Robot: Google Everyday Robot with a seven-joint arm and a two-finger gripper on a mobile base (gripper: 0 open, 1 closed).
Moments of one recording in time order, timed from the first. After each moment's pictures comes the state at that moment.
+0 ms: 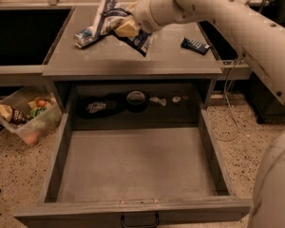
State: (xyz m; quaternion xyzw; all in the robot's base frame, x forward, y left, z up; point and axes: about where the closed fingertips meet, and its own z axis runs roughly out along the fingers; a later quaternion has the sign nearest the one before) arm 0.748 0.046 0.962 -0.56 0.64 0.11 0.51
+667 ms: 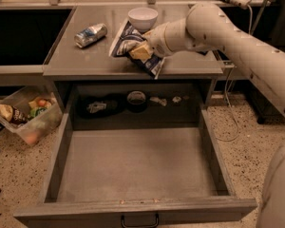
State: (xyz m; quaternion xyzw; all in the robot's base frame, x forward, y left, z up) arm 0.756 0.002 0.882 -0.50 0.70 0.15 0.49
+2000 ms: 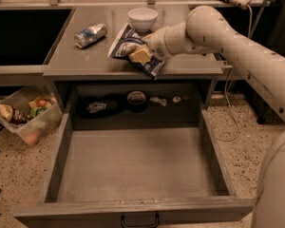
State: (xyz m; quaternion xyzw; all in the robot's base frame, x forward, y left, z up) arm 0.756 -0.001 0.864 -0.49 0.71 0.17 0.48
